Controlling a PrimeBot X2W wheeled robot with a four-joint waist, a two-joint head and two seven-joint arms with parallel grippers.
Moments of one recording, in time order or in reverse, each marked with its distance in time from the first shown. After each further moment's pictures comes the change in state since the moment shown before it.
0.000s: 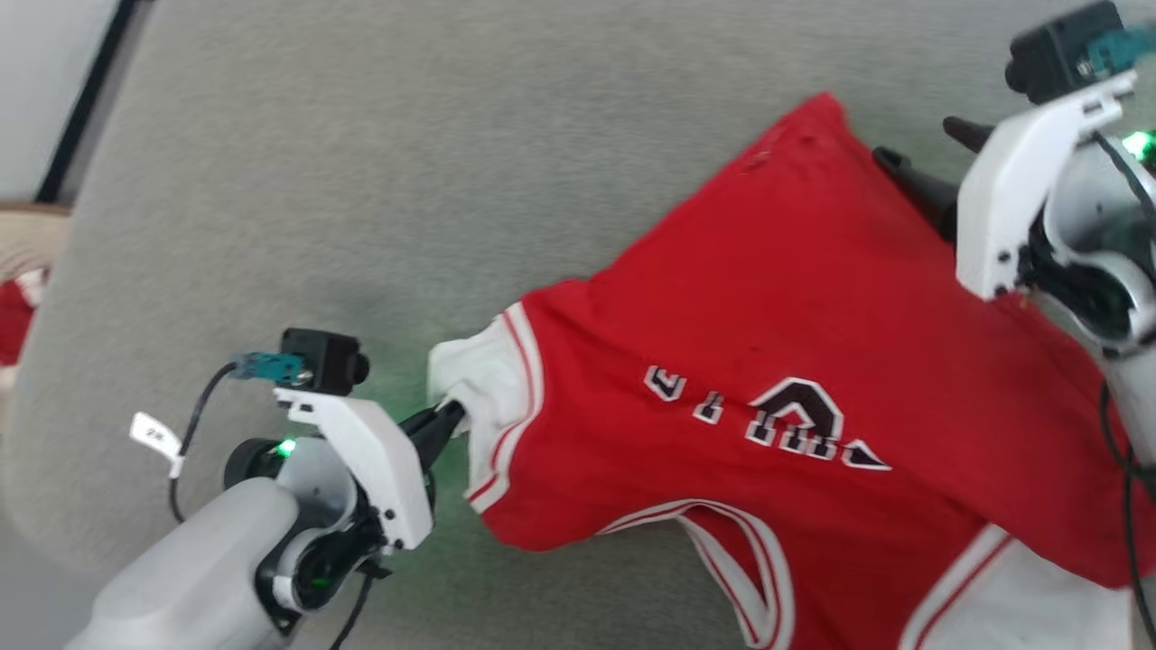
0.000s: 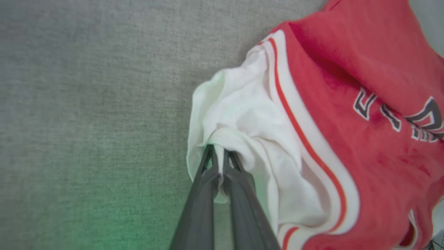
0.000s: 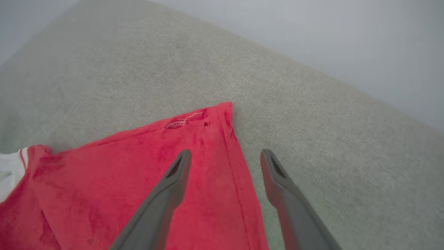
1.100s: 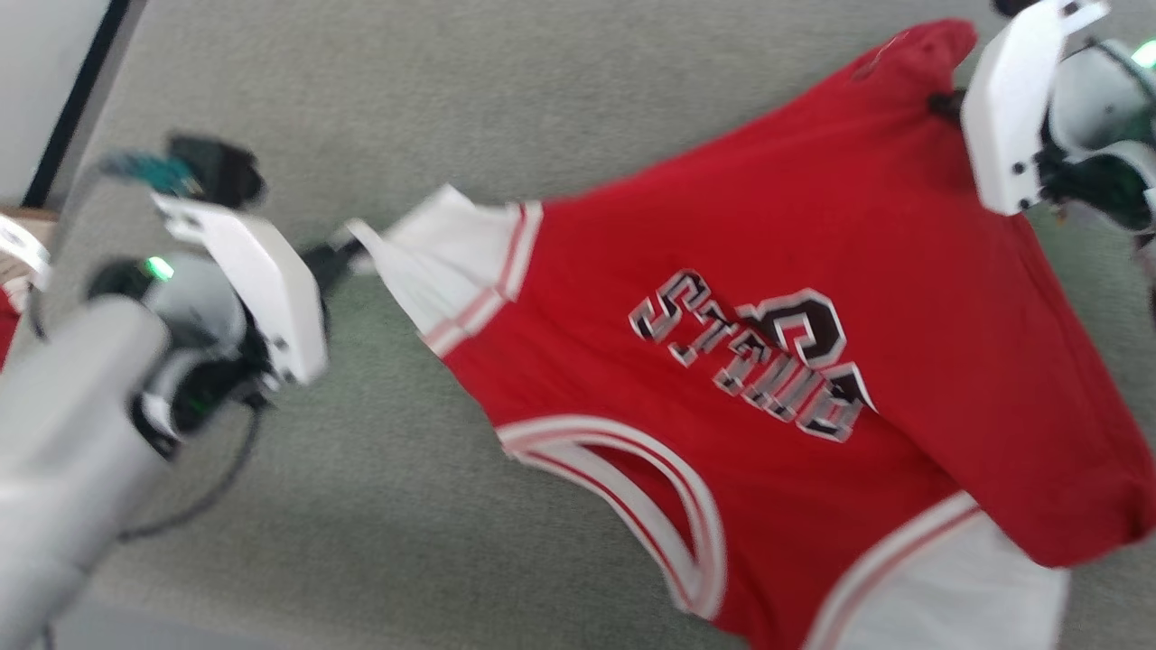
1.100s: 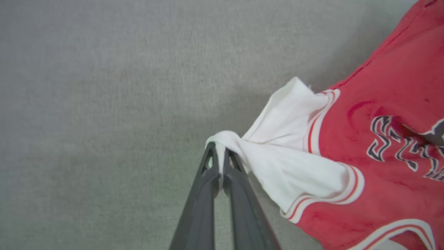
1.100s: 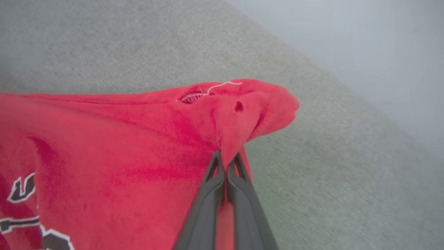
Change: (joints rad) left arm -0.268 0.075 0.027 0.111 0.042 -0.080 0.132; right arm -0.374 -0.083 0.437 0.405 0.220 0.000 -0.021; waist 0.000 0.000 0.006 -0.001
